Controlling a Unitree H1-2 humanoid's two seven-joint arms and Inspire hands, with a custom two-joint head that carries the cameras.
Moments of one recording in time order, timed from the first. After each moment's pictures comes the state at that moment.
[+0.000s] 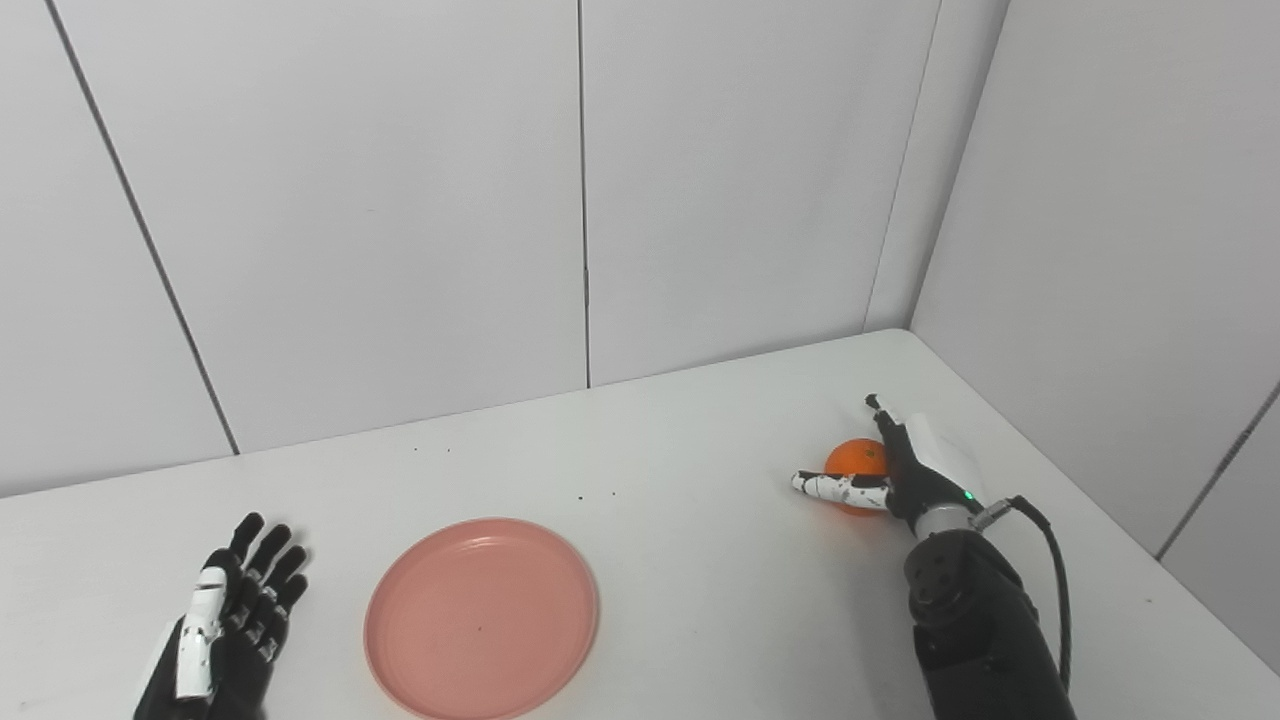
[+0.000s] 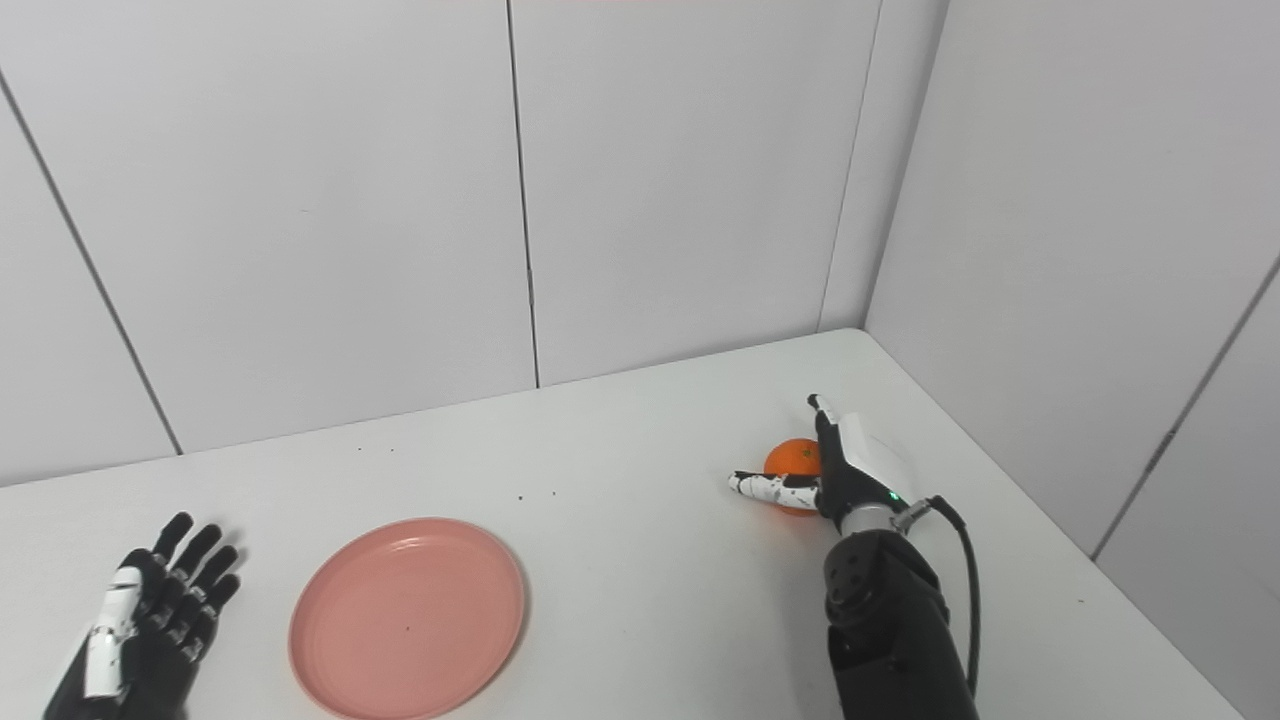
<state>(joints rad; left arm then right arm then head) -0.28 0.10 0.08 0.12 -0.32 0.22 -0.23 -0.32 -0.22 -0.30 -0.02 -0.90 0.47 0.24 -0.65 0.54</state>
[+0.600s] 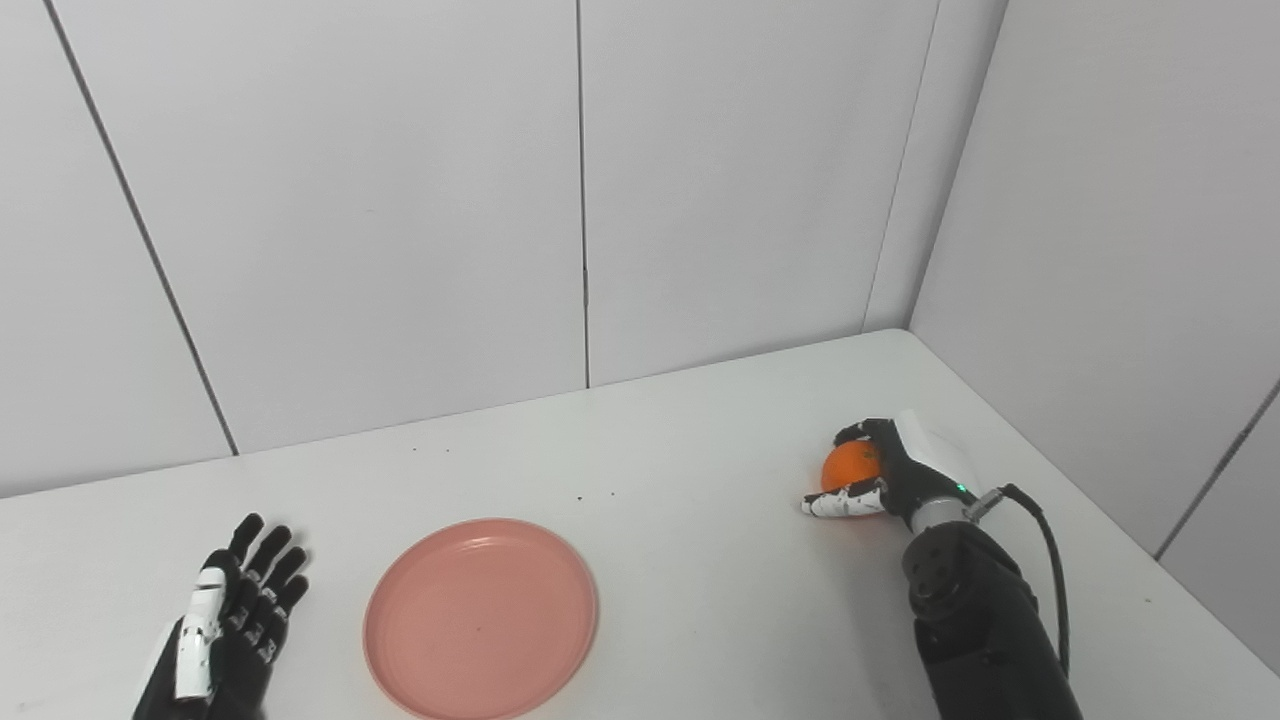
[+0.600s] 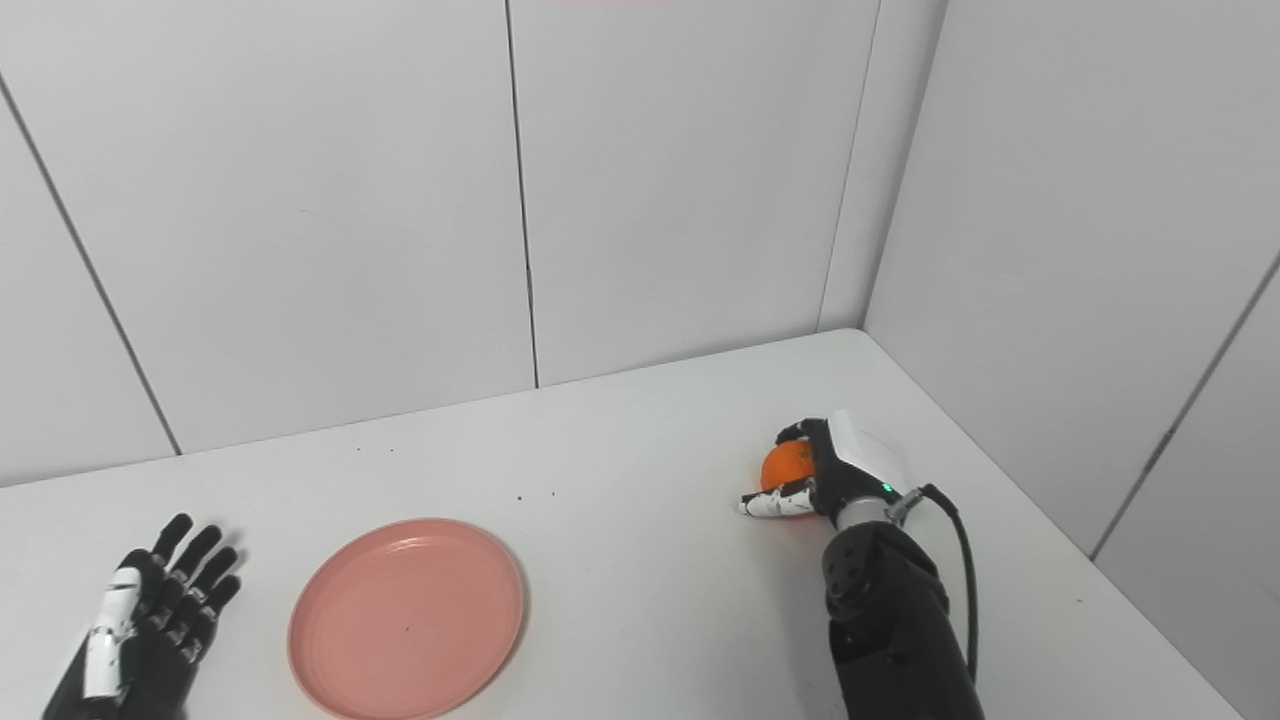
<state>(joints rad) -0.28 0.10 0.08 0.11 -0.32 0.24 -0.21 -0.32 -0.26 -0.26 -0.01 -0.93 0.47 0.30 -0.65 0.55</state>
